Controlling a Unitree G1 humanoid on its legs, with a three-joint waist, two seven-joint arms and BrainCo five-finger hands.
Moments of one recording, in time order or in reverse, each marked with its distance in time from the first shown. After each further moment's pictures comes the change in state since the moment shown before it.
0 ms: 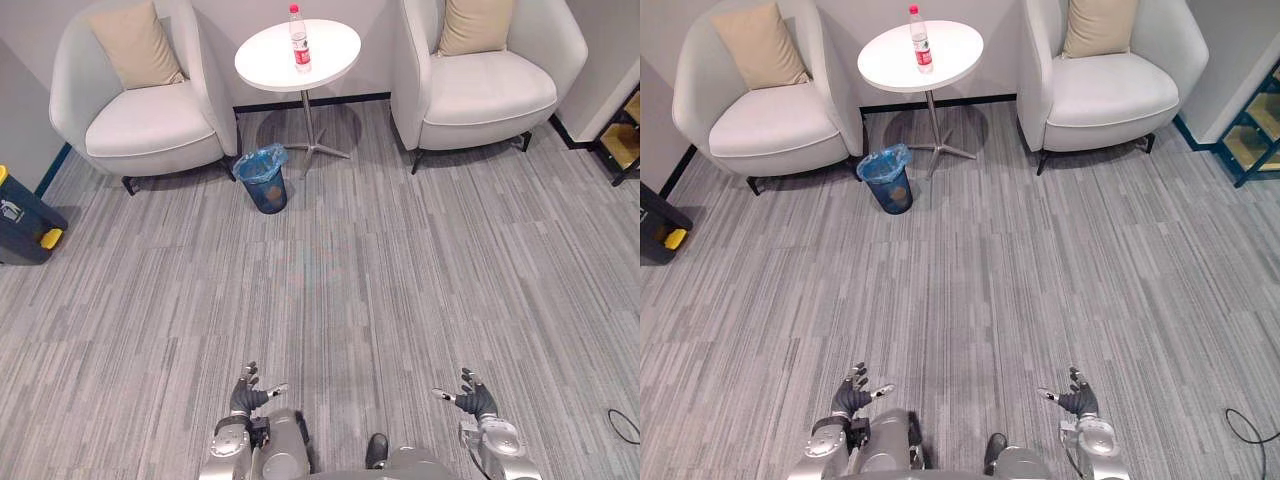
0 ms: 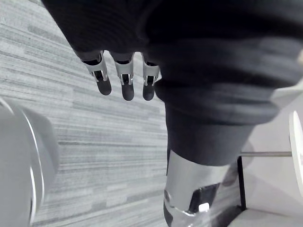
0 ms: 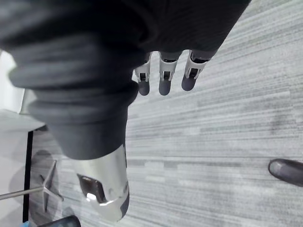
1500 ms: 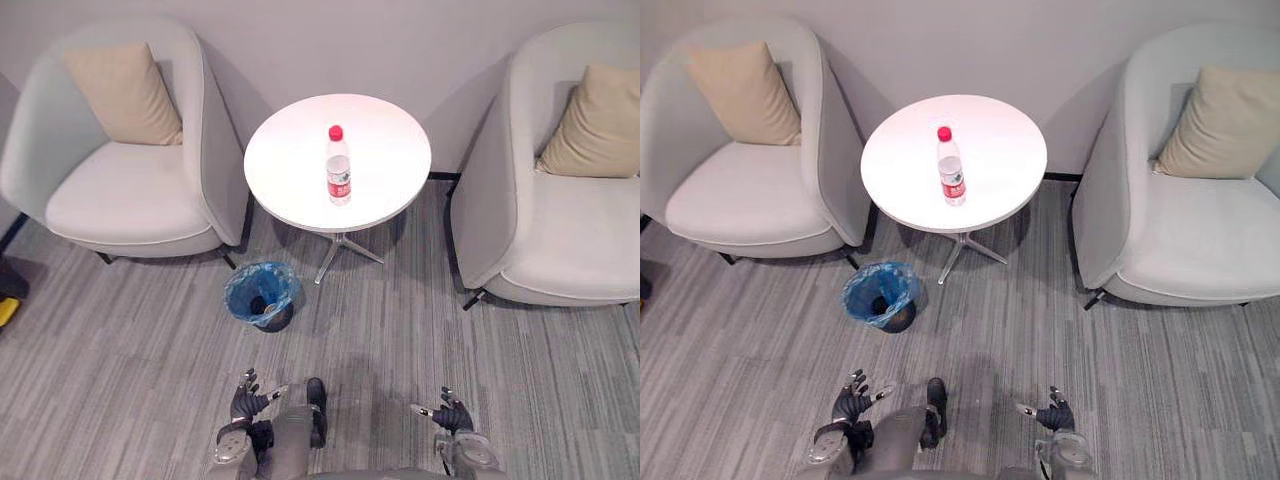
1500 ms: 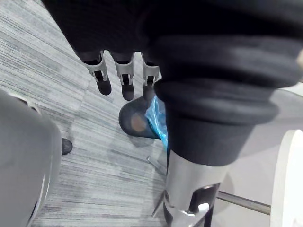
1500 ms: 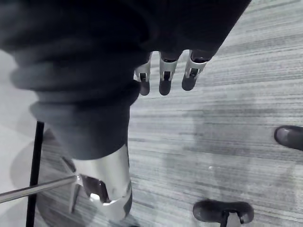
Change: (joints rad) left arm 0.000 -0.044 -0.017 0.027 -0.041 0.005 -0.003; right arm 0.023 0.101 0.016 0.040 -0.037 0.030 -0.029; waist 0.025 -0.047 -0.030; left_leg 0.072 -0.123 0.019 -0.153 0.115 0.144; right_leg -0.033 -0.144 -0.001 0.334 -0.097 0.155
